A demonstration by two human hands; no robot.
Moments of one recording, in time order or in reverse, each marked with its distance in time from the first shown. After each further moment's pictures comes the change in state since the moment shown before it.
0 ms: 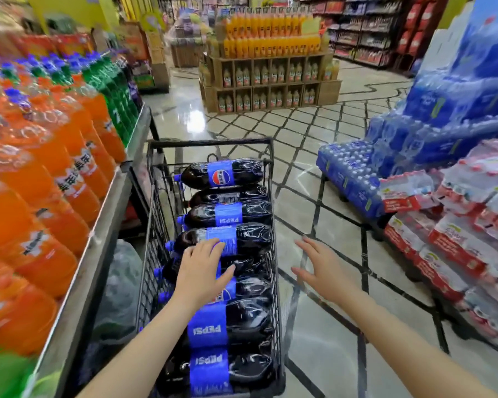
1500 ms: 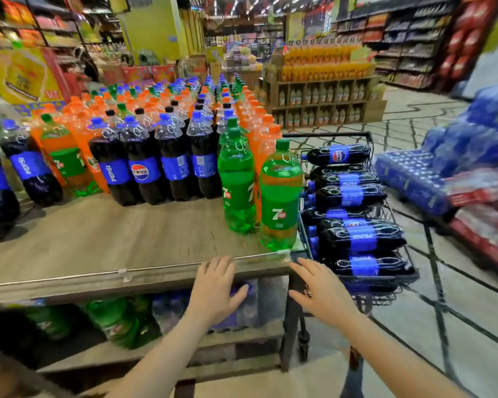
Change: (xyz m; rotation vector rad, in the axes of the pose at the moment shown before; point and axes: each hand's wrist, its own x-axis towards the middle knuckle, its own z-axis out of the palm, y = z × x) left_hand -0.466 -0.286 -0.242 0.096 0.022 0.001; right_hand -0.259 -0.502 0.197 -0.088 0.015 -0.214
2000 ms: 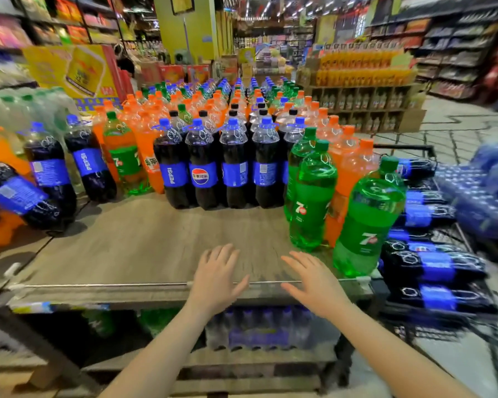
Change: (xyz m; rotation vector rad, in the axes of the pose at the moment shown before) left_hand -0.006 -0.183 -0.027 0.024 0.038 -0.099; right_hand 0.137 -0.149 0.042 0.000 -0.013 -0.124
